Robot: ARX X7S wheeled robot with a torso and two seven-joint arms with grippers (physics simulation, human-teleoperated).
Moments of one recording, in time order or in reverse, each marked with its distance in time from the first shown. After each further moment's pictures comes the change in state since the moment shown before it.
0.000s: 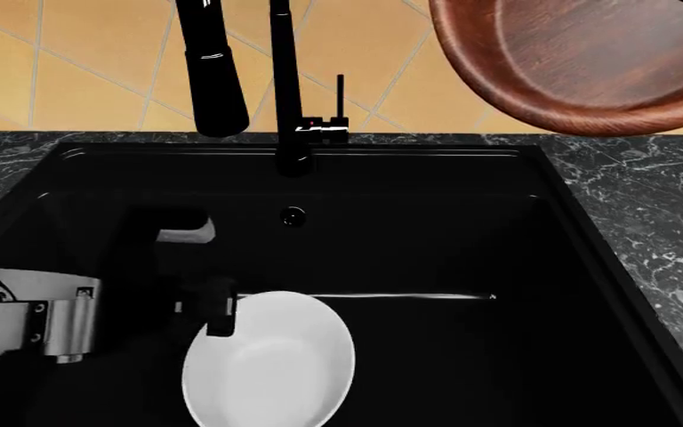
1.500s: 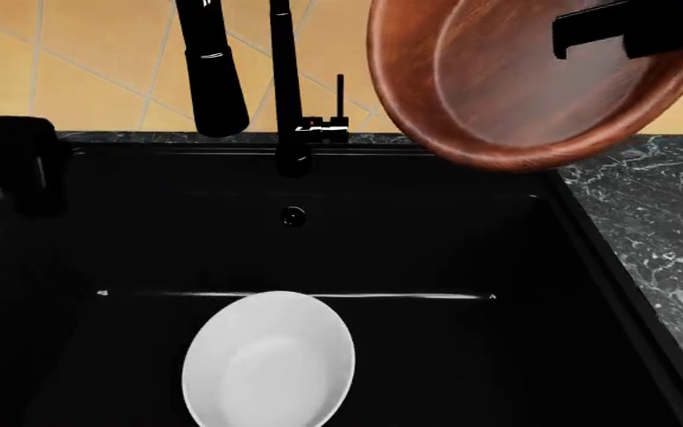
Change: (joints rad) left arm -0.551 -0.353 -0.229 0.314 -0.453 -0.234 -0.439; right arm -0.047 -0.143 -0.089 0.093 -0.009 0.027 -0.024
